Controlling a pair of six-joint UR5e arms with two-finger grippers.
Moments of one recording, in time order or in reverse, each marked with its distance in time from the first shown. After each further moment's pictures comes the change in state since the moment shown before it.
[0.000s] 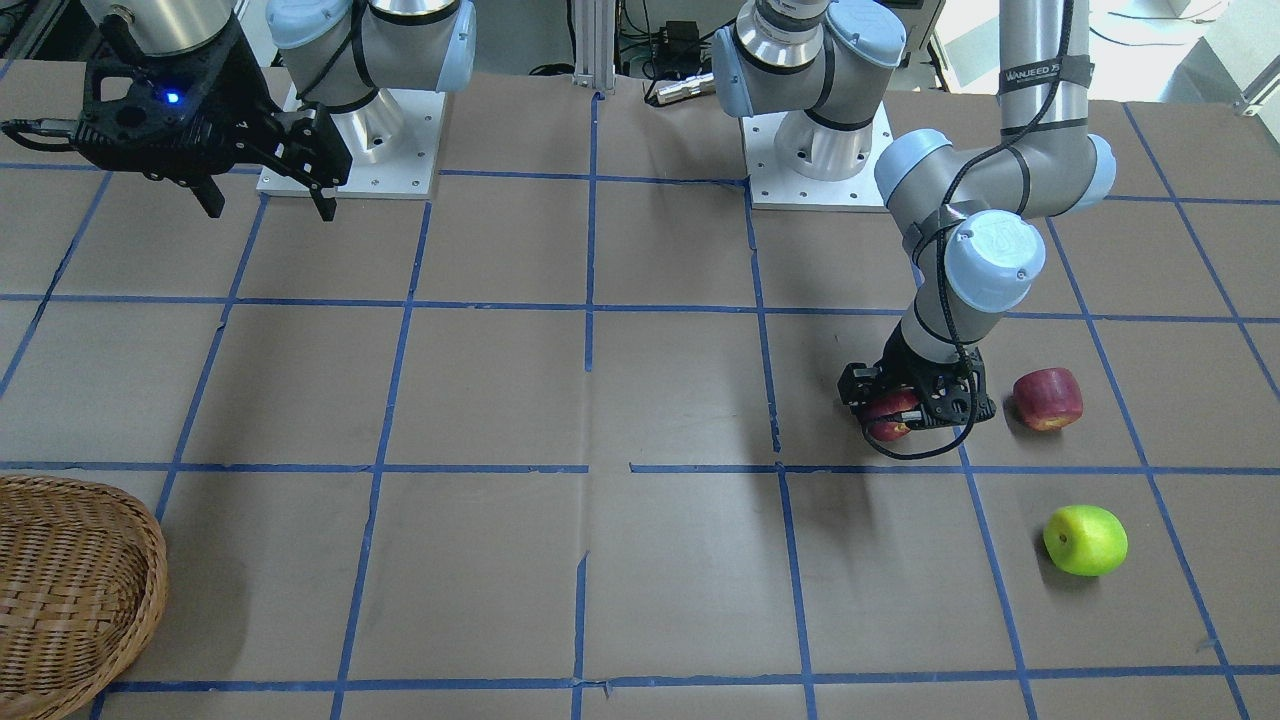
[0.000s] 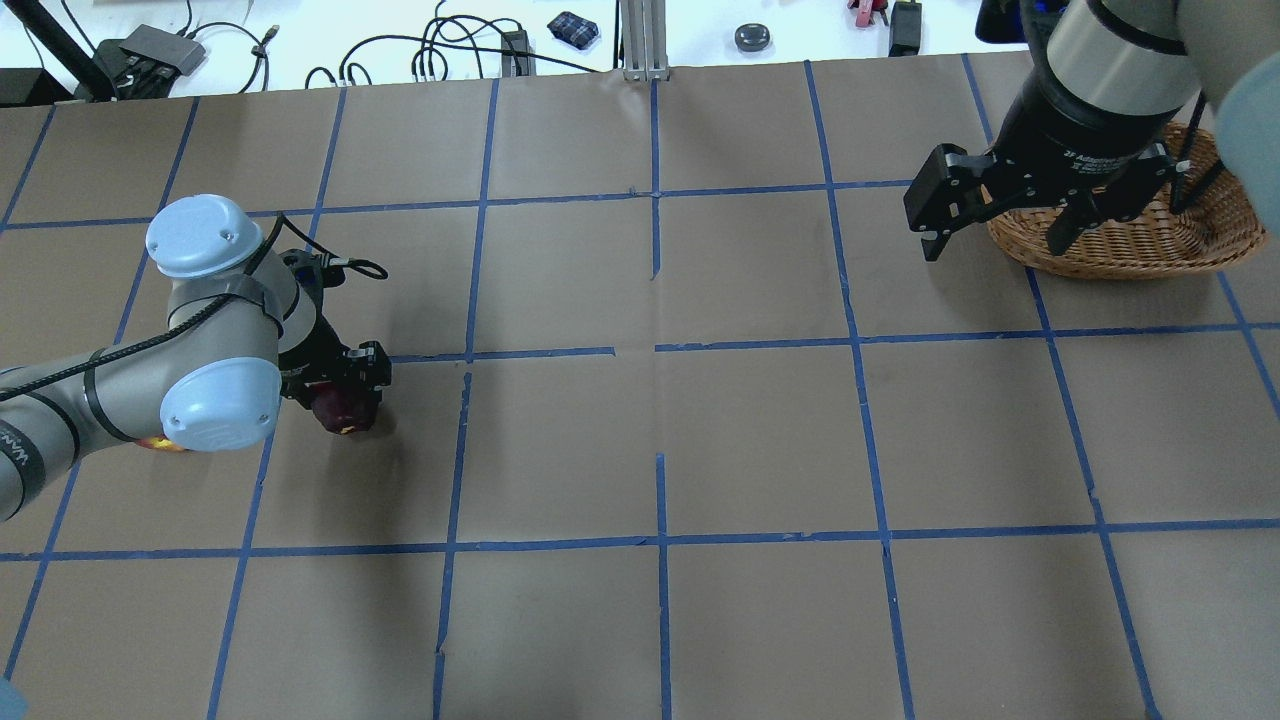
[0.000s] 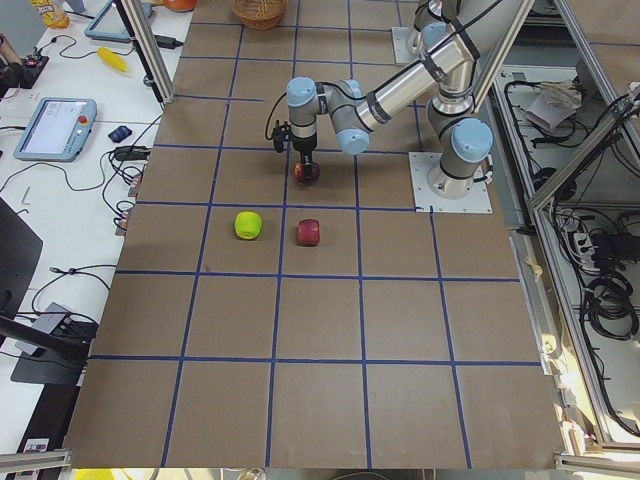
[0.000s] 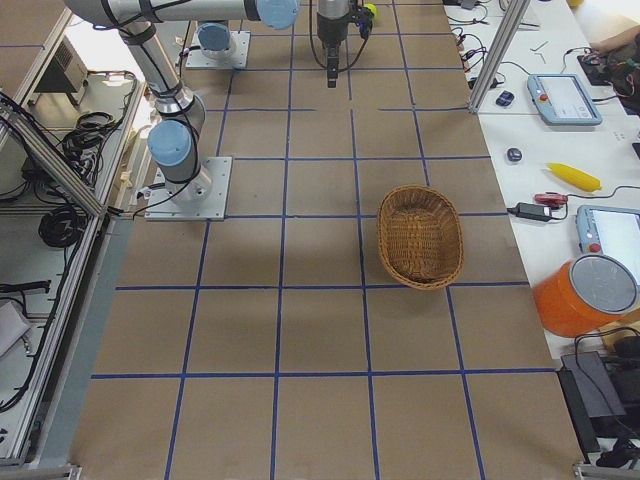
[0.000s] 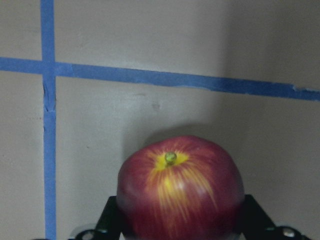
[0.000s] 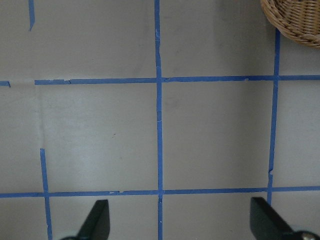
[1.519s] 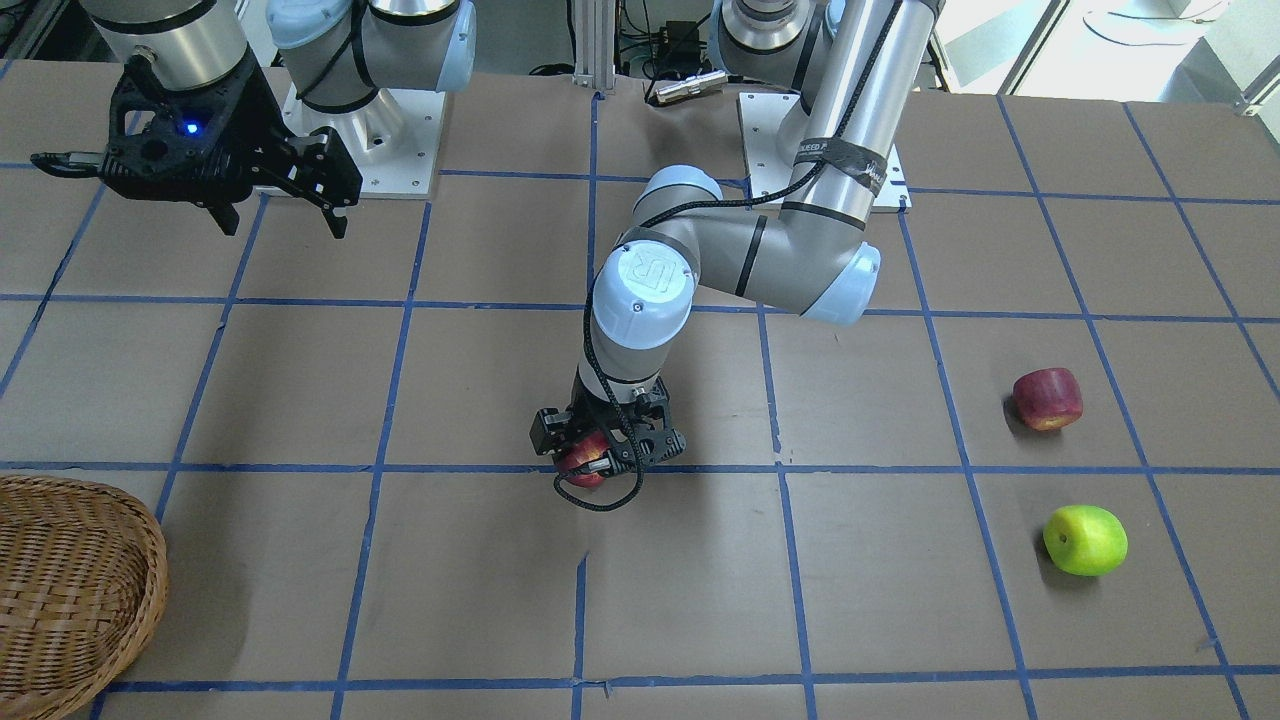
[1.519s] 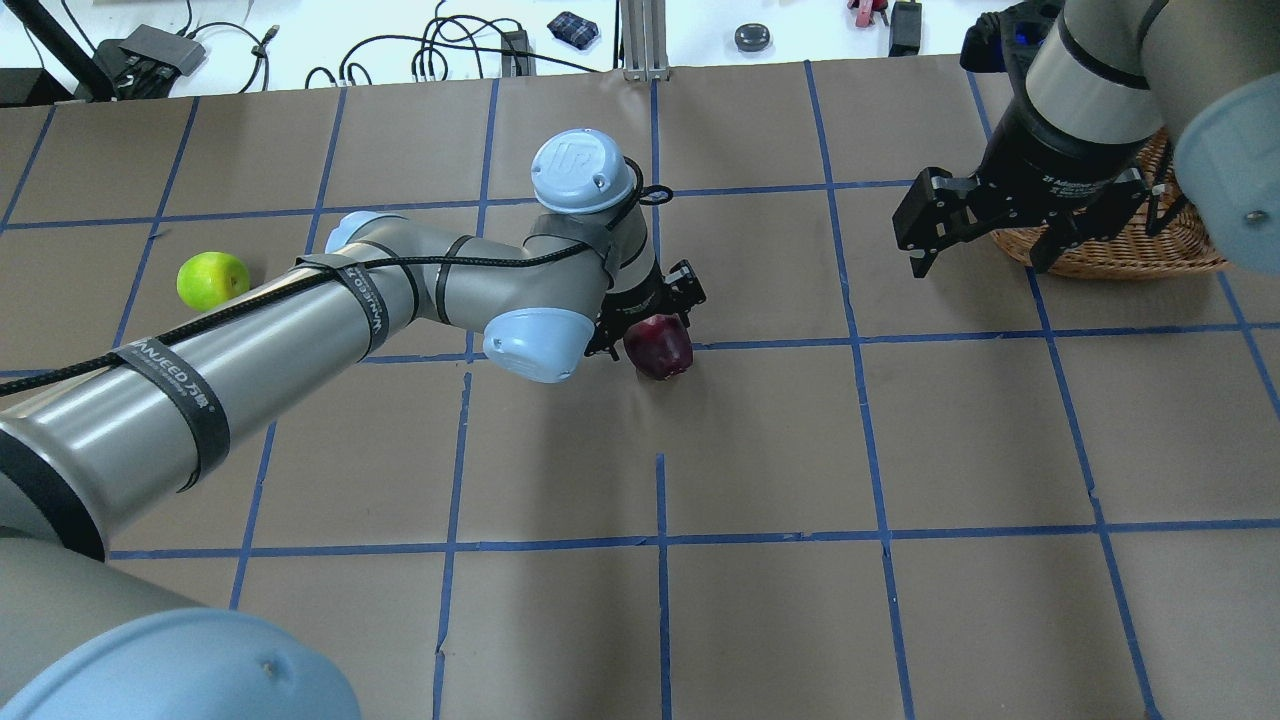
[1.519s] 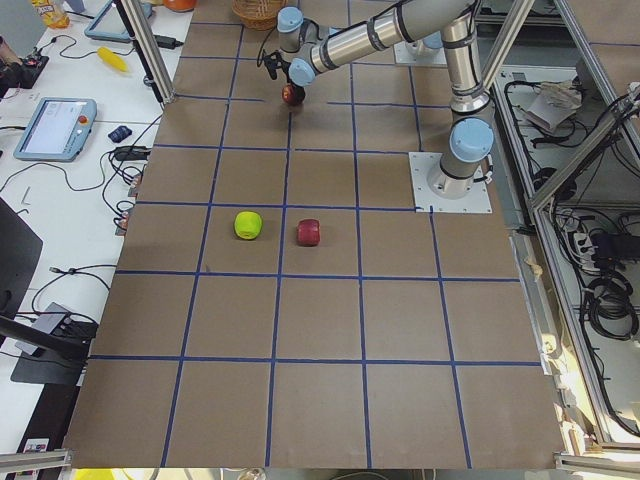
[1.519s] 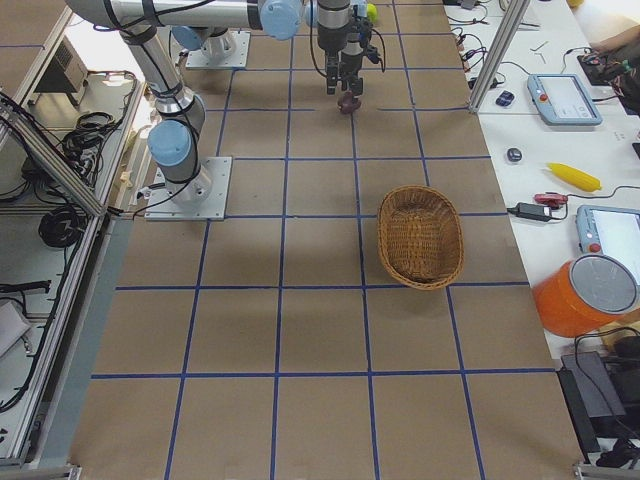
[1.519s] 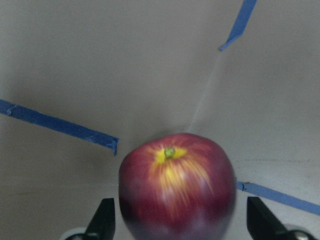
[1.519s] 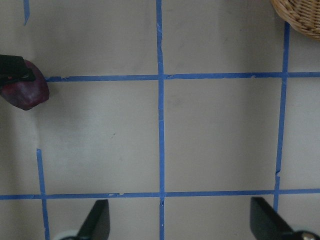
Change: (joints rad) left arm -0.549 -0.279 0.384 -0.022 -0.187 -0.796; right arm 0.001 0.009 0.048 -0.046 0.003 -0.002
